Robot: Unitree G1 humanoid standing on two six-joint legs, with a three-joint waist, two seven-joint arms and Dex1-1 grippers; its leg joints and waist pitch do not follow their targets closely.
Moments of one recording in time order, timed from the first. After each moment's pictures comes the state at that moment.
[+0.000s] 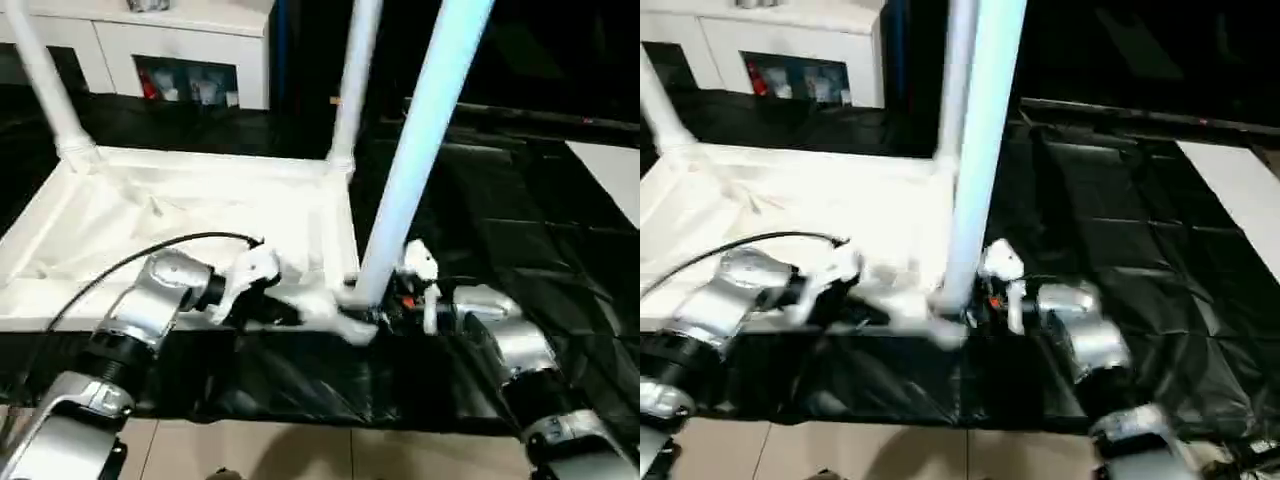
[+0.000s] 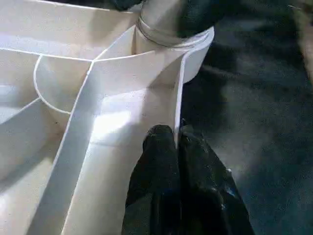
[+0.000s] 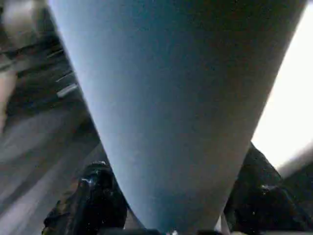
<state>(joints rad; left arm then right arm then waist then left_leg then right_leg) -0.59 0.40 -0.28 0.54 0.02 0.21 -1.23 -0.46 -0.18 0.08 0.62 0.15 0.04 1.00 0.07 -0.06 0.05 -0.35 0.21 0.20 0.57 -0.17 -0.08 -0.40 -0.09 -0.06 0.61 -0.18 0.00</state>
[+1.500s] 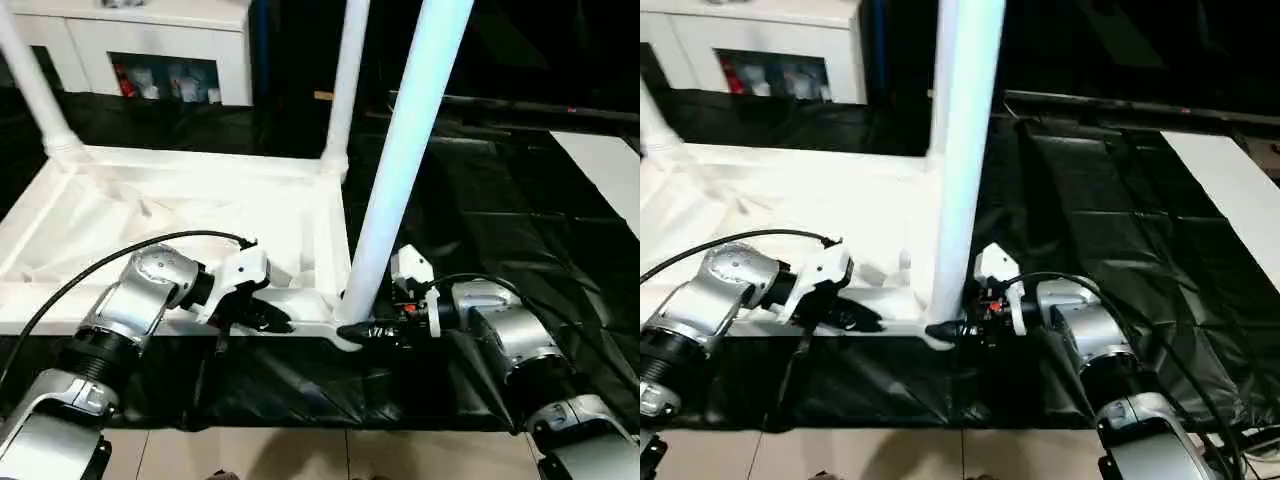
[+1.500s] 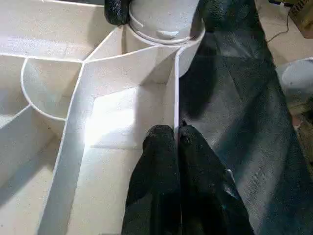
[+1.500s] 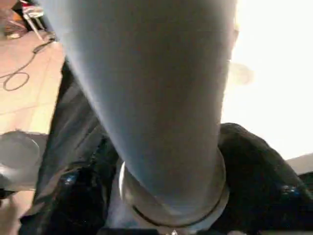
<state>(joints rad) -0.59 0.52 -0.31 0.52 -0.01 0.14 -1.46 -0.54 -0.29 0.21 0.66 0.15 0.08 1.33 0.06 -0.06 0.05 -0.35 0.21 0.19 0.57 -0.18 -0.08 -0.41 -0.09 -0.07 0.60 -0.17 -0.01</state>
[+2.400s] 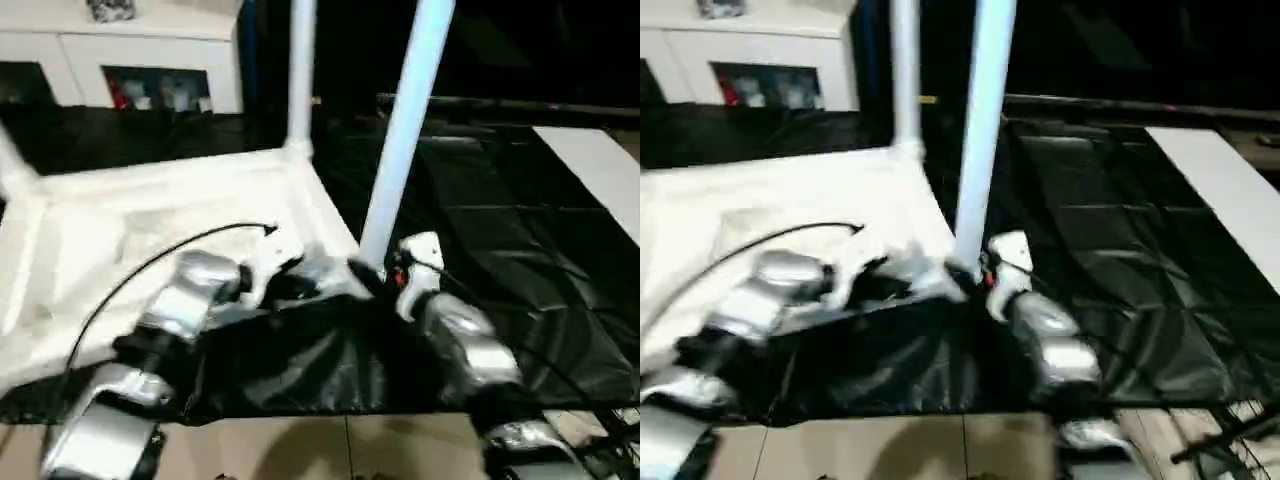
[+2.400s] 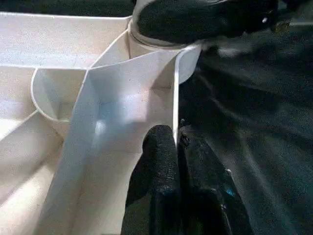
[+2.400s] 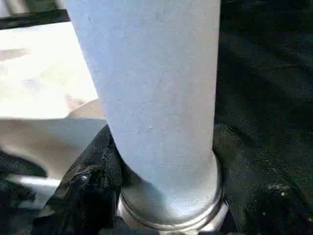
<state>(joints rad) -0.65 0.28 -0.25 0.65 0.07 0.23 -1.00 -0.48 0.00 -0.04 0.71 0.13 0.01 0.45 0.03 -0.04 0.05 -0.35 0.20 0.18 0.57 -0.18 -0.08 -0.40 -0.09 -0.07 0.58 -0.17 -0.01</state>
